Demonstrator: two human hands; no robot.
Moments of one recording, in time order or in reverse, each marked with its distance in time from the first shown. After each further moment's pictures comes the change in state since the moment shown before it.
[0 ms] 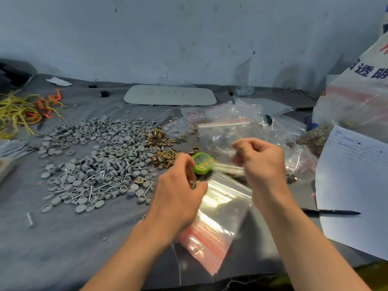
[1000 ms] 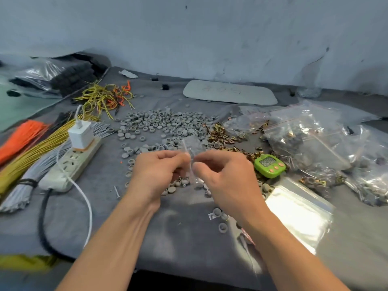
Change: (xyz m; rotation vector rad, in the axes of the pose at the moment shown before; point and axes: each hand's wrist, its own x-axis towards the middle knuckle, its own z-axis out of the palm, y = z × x) left_hand 0.000 -0.092 -0.118 -0.724 0.291 -0.557; right_hand -0.090 -0.003 0.138 -0.267 -0.605 -0.264
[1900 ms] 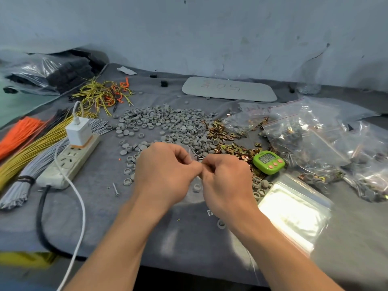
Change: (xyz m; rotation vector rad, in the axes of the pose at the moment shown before) left_hand -0.025 0.013 0.010 0.722 0.097 0.381; right_hand -0.006 0.000 0.015 -0.285 0.121 0.007
